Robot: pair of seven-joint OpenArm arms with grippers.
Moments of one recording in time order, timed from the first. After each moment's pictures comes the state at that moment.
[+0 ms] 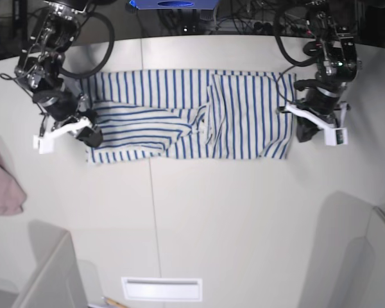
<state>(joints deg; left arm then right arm) 22.0 -11.2 -20.8 111.9 -29.4 -7.5 43.3 -12.1 2.5 25.5 106.3 47.2 4.0 -60.0</state>
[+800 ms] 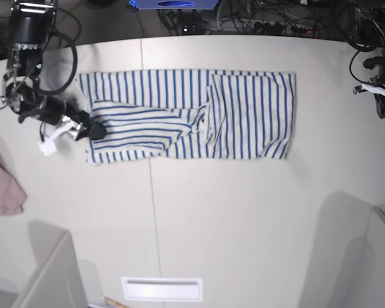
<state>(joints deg) 26.8 -15.3 -49.8 108.0 -29.0 -22.3 43.2 -3.9 21.3 12.3 73.0 63.5 13.2 -63.3</state>
